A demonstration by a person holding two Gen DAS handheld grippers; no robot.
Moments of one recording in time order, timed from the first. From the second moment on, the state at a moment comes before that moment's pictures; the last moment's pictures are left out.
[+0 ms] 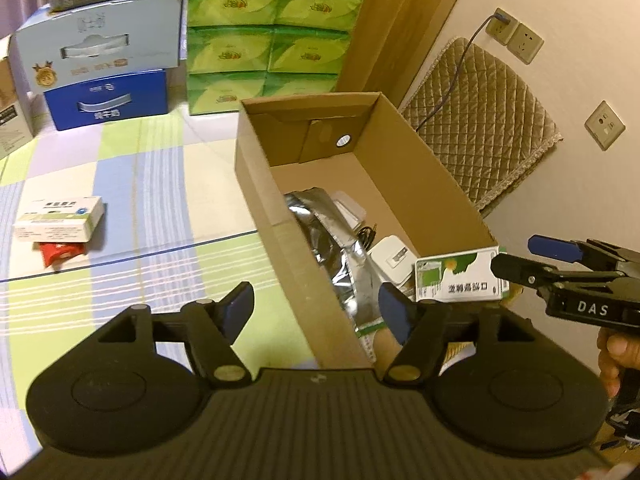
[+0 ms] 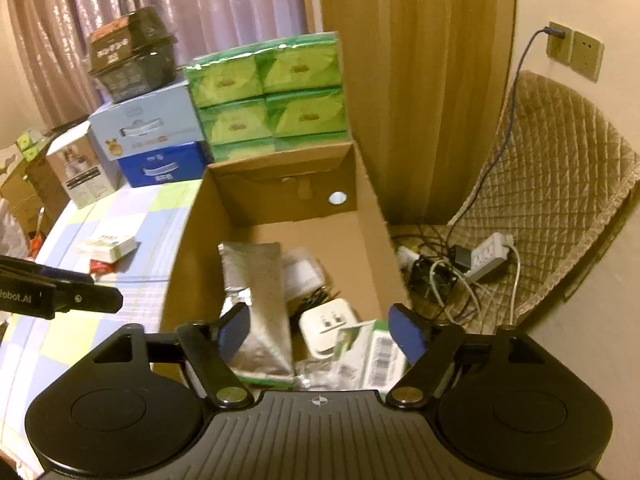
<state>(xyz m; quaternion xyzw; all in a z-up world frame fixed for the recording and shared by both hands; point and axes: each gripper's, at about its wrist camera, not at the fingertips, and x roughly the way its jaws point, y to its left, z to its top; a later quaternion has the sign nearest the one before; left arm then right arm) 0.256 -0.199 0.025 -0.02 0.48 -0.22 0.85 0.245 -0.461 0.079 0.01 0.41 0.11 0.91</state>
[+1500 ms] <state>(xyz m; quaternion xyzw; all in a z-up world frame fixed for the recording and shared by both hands) 0.165 0.018 0.003 0.09 0.45 -0.12 0.88 0.185 -0.266 0.060 -0.07 0.41 0.26 0.87</state>
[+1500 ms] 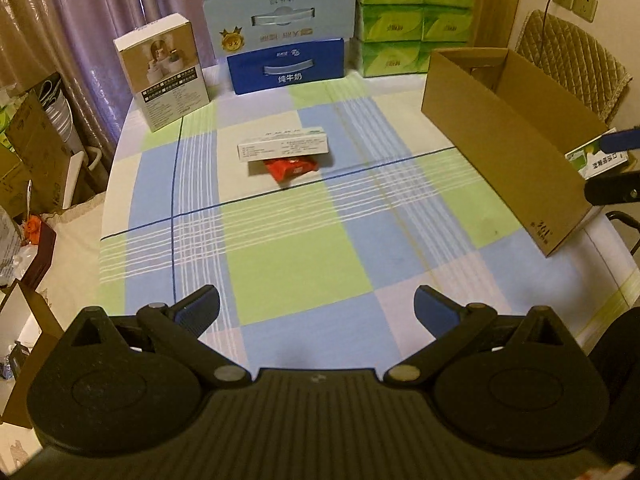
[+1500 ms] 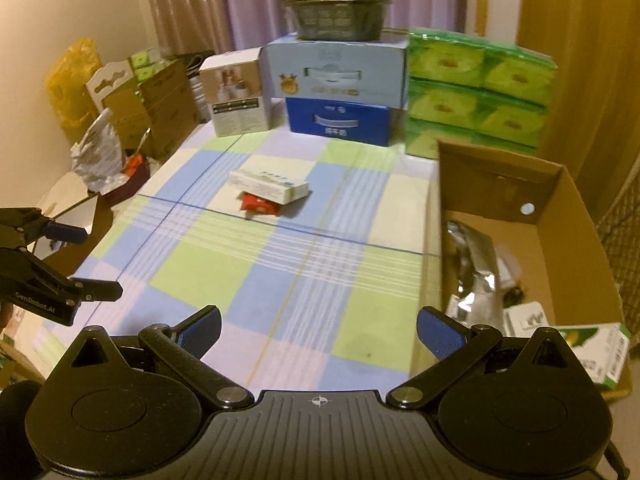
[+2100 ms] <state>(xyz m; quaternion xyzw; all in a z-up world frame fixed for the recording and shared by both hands) 0.204 0.044 -0.022 0.08 0.48 -0.11 0.87 0.230 -0.215 0.024 -0.10 0.43 0.29 0.85</state>
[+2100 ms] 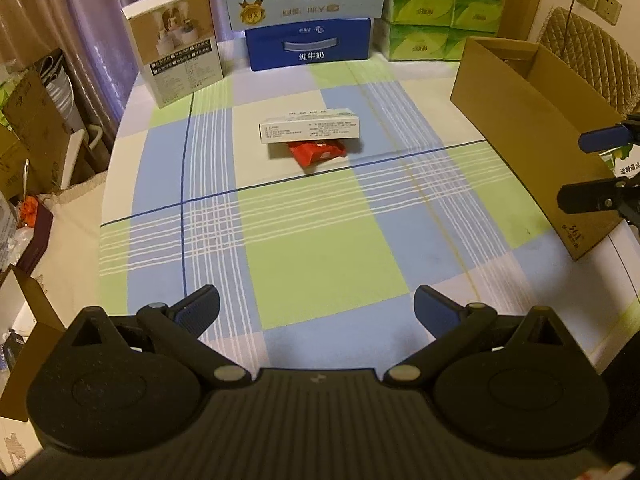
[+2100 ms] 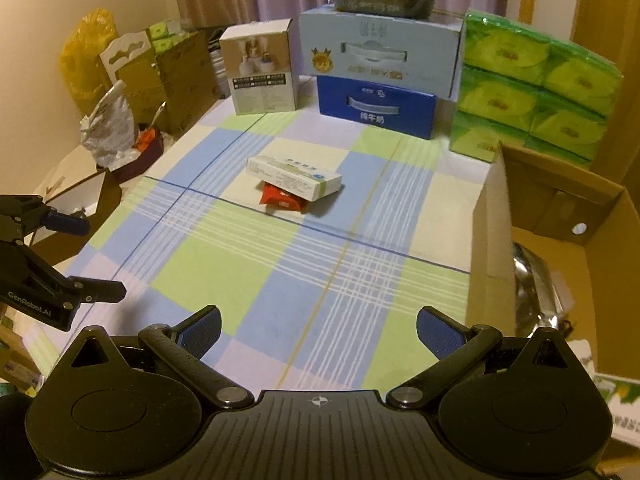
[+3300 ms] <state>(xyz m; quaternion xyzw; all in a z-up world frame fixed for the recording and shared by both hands) 0.372 0.065 -0.090 0.14 0.46 -0.21 0.85 0.427 -0.069 -0.065 -0.25 0.37 0.47 0.76</state>
